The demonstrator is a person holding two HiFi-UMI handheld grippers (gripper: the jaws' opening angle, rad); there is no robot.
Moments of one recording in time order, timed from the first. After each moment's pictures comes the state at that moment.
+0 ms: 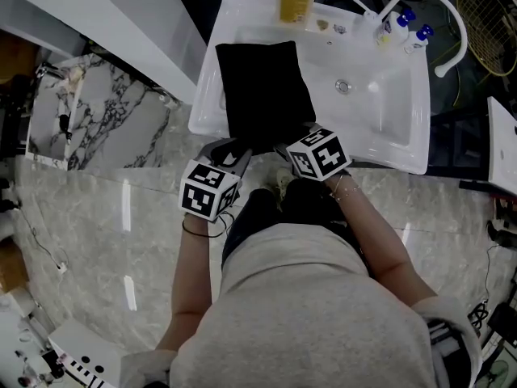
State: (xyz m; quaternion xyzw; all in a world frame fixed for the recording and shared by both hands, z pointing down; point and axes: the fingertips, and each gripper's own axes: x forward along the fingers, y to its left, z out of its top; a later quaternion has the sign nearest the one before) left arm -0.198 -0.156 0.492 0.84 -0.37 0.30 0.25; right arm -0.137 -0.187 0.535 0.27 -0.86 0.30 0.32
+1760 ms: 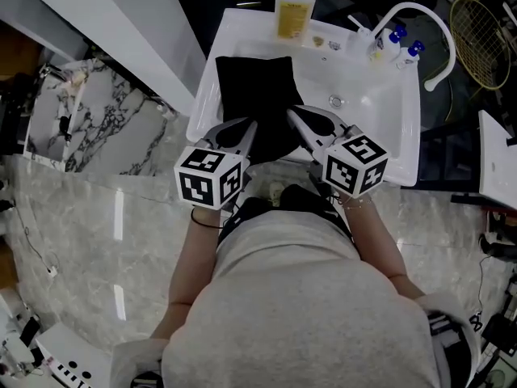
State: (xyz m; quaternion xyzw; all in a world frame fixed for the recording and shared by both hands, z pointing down) left arm -0.168 -0.214 0.410 0.85 -0.44 0.15 0.24; right arm -0.106 -0.229 0.380 0.33 -0.92 0.22 0.08
